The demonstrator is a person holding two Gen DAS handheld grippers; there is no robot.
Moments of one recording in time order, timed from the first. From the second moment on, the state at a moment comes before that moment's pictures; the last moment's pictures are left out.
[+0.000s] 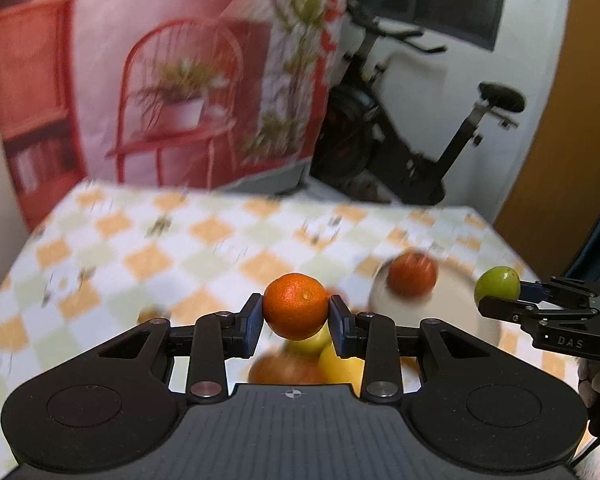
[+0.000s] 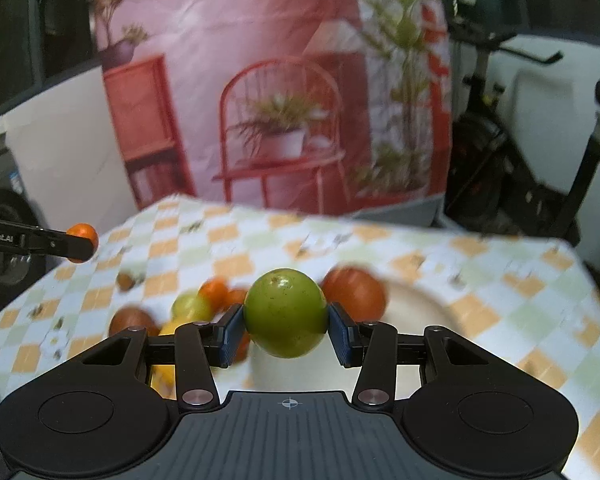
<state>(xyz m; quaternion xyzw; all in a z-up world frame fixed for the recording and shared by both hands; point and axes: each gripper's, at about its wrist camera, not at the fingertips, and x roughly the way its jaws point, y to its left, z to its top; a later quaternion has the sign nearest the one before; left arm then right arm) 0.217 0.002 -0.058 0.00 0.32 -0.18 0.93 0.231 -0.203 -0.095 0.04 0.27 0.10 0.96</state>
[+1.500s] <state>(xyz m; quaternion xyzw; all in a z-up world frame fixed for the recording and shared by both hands) 0.326 -0.174 -0.170 0.13 0.42 -0.29 0.85 0.345 -0.283 -0.186 0.01 0.35 0.09 0.93</state>
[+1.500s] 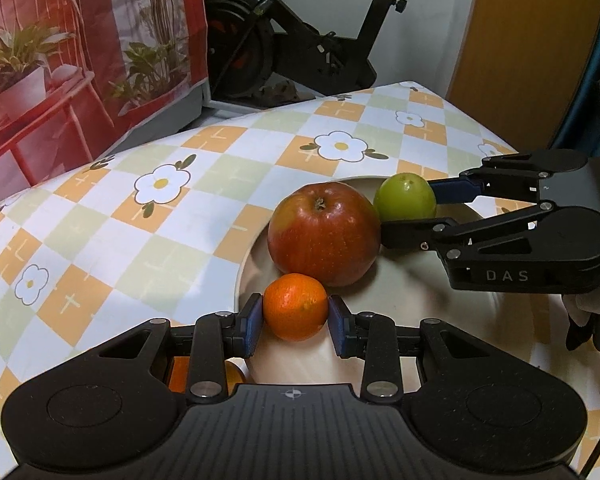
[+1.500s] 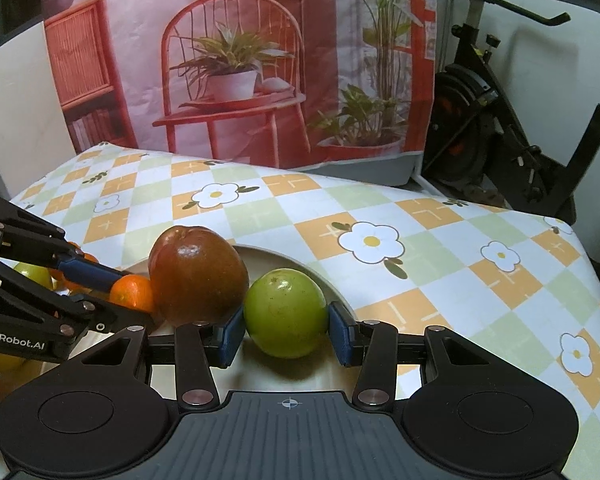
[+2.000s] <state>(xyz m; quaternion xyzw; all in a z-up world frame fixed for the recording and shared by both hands) 0.317 -0.167 -0.150 0.12 0.40 -0.29 0.86 0.330 -0.277 -0.165 0.01 0.34 0.07 0.94</state>
